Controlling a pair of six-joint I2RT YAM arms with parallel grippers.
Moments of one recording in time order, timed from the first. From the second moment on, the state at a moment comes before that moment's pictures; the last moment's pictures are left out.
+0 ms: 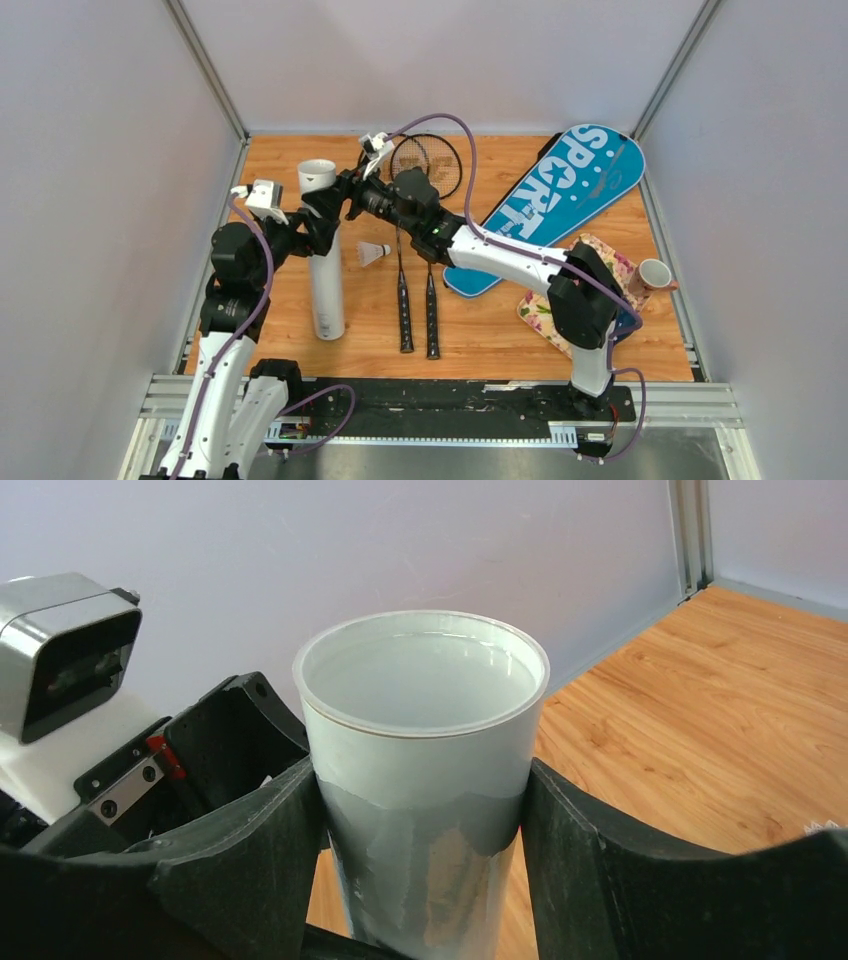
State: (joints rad) left arm -0.06 0.66 0.71 -0.18 0.35 -0.20; right arm 0.96 1.90 1.56 0.50 -0.16 0.51
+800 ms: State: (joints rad) left arm -0.05 0.49 0.76 -0.28 0.26 -0.33; right arm 1.01 1.89 1.49 0.72 0.02 0.42
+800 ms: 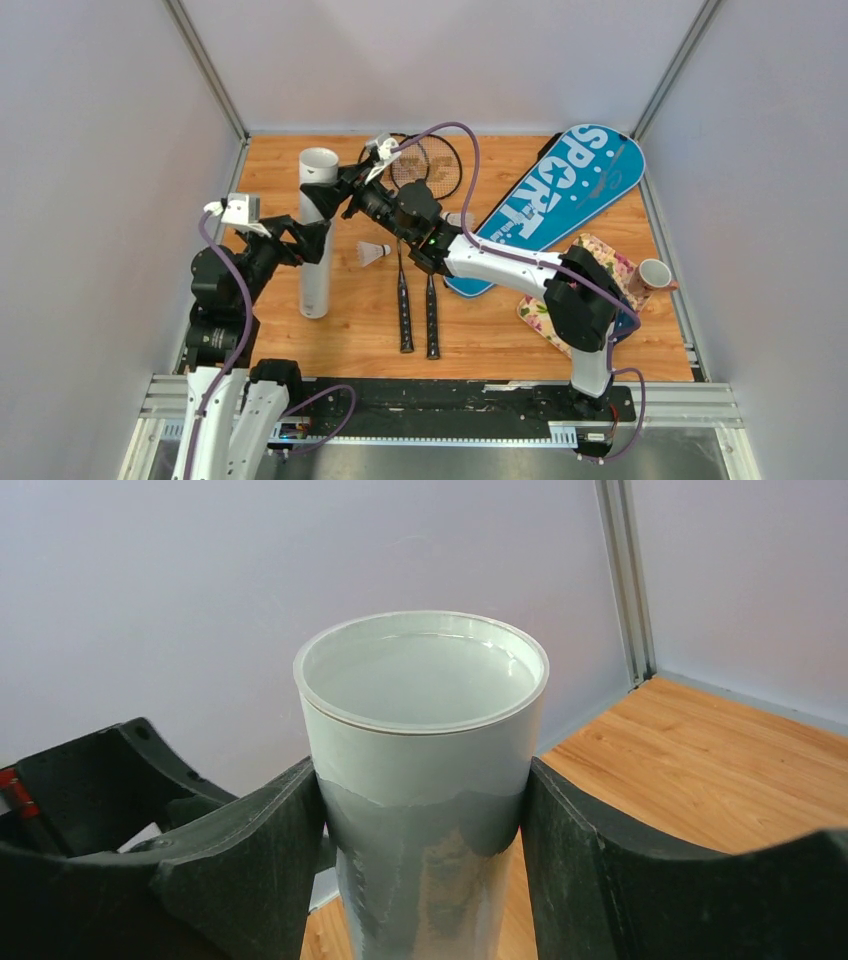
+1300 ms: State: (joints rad) left arm -0.05 0.65 0.65 -0.06 0.37 -0.01; right arm 1.00 1.88 1.47 0.75 -0.03 0.43
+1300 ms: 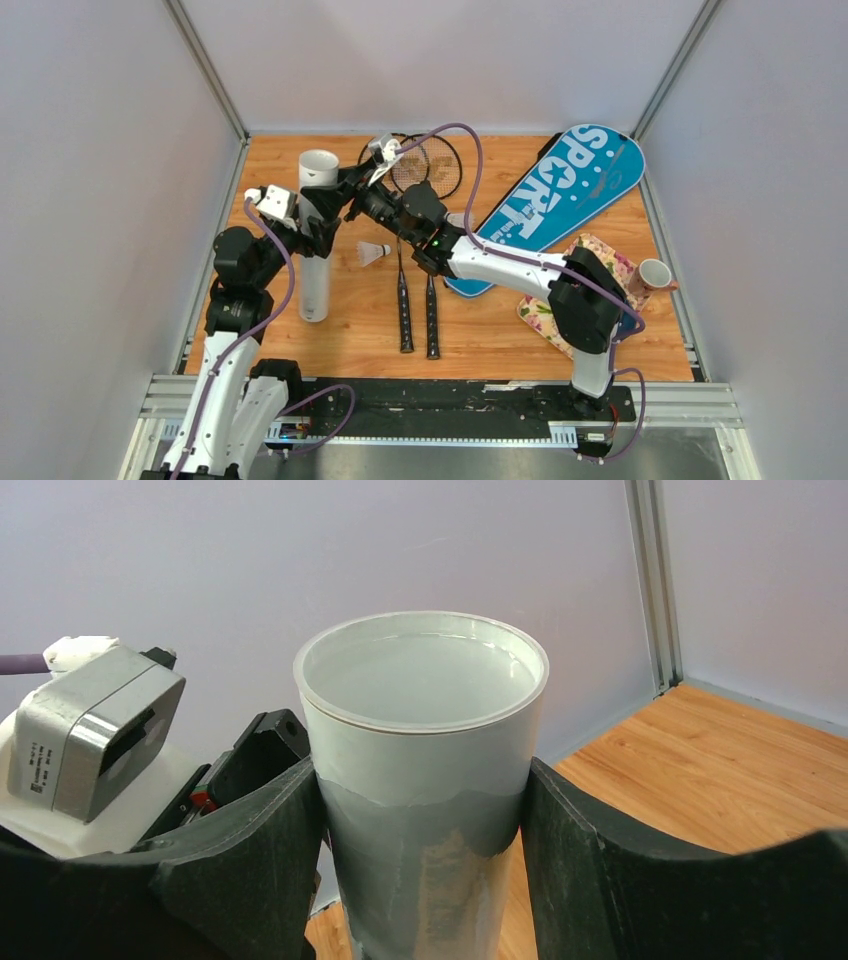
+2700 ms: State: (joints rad) left arm -0.05 0.40 0.33 0.22 0.61 0.29; right arm 0.99 1.56 1.89 -0.60 -0.28 0.35
